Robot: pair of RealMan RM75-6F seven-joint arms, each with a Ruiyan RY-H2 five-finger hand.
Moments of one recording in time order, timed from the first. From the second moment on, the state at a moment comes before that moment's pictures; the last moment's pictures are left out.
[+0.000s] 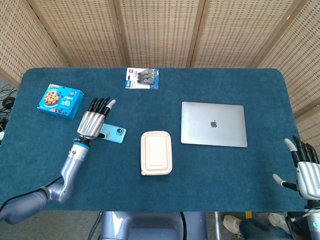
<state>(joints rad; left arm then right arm) -0.67 -1.65 -0.28 -1.18 1.29 1.05 0.28 0.07 -1.05 0.10 -1.67 -1.45 1.47 0.06</state>
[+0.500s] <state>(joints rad) -0.31 -1.19 -0.11 -1.74 1.36 1.39 0.27 0.05 -1.04 0.10 -1.70 -1.48 1.52 0.04</state>
